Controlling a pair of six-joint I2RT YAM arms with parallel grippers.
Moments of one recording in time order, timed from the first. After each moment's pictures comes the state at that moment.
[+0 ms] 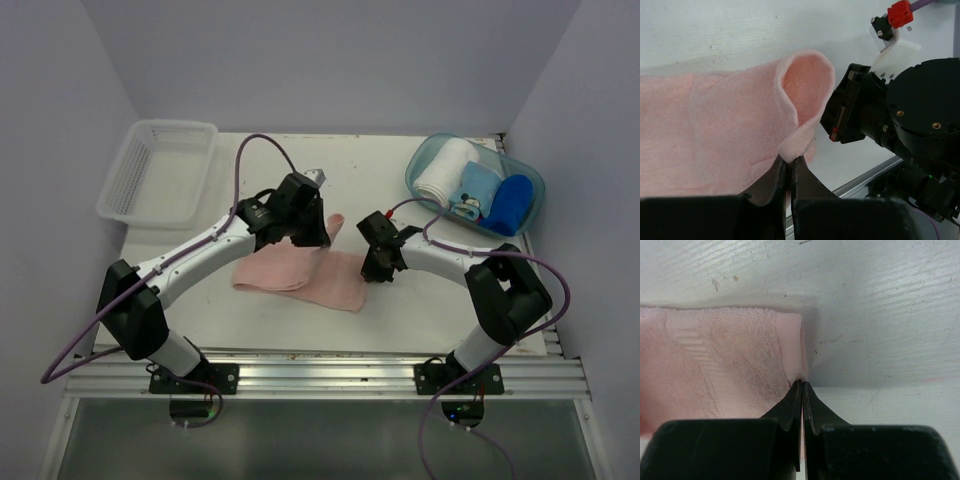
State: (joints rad) left arm -0.74 1.53 1.33 -0.61 0.04 -0.68; right arm 0.62 1.63 0.93 -0.52 0.15 0.96
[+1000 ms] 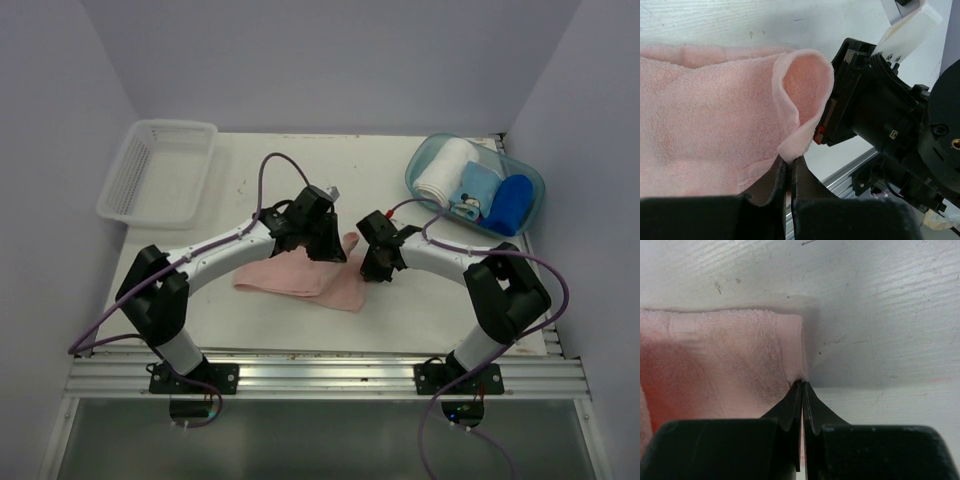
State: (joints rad) left arm -0.79 1.65 1.25 -0.47 0.18 -0.79; right arm 0.62 1.64 0.93 -0.52 0.14 0.99
